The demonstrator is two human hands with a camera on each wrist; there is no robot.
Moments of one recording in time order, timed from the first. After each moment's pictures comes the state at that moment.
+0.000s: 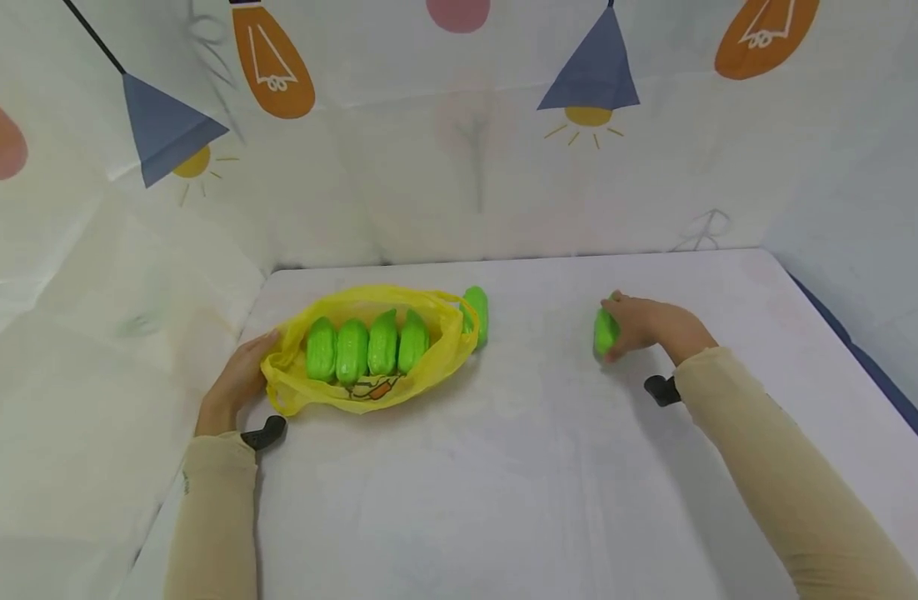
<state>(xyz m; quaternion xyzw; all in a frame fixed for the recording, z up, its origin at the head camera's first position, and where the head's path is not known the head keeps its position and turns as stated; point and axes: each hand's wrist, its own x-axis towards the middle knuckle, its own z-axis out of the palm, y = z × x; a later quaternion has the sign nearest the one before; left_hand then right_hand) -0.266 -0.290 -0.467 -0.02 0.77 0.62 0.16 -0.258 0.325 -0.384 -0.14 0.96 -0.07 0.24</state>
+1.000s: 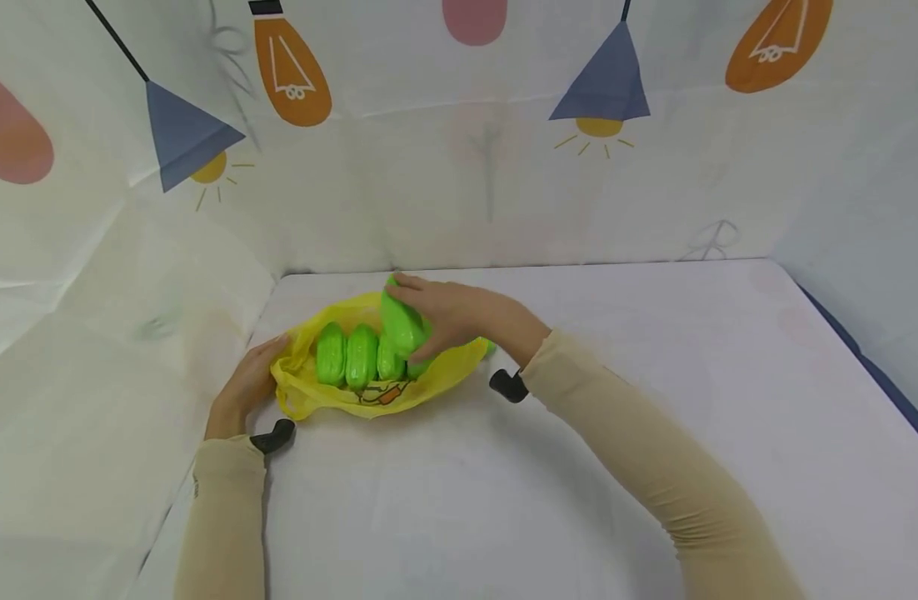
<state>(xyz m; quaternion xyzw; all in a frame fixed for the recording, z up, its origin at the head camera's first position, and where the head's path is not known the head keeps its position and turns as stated) -0.267 -0.291 -0.470 -0.02 0.75 0.64 0.15 -0.261 0.088 -0.314 -0.40 0.89 -0.12 0.17</state>
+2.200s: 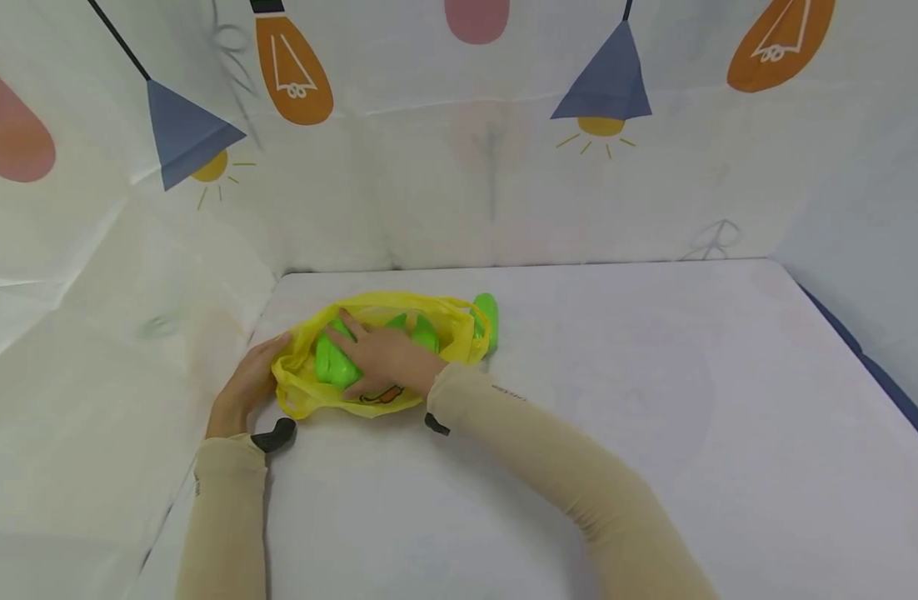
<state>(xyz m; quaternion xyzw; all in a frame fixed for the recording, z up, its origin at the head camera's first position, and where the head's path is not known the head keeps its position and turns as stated) -0.265 -0.288 -0.469 -0.02 0.76 0.64 0.15 -0.253 -0.019 -0.390 -0.38 0.92 0.01 0.13</state>
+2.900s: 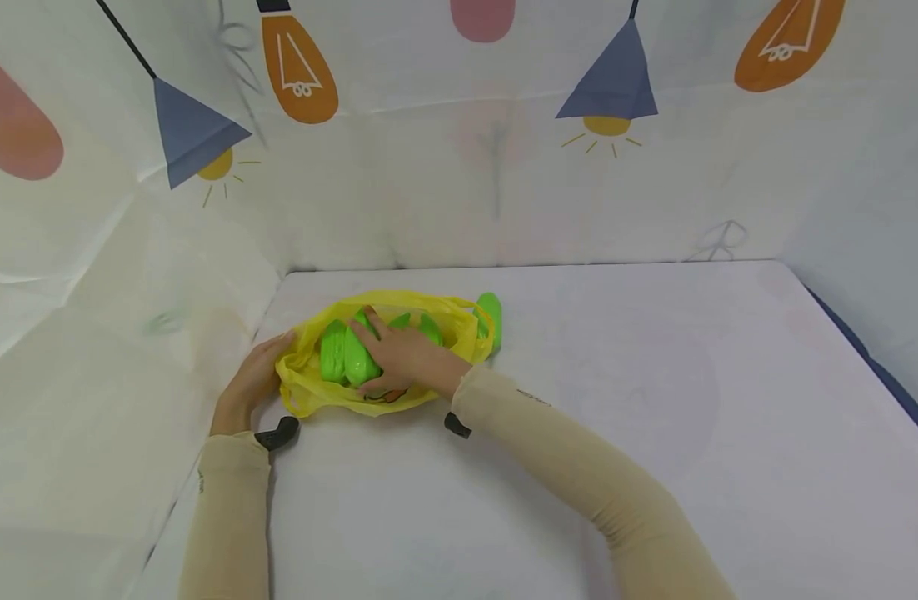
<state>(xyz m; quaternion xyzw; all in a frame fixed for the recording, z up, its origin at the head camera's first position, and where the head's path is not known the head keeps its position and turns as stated) -0.267 -0.289 -0.469 -0.02 0.76 0.63 0.15 -0.254 0.000 -0.396 -0.37 0.92 -0.04 0.13</state>
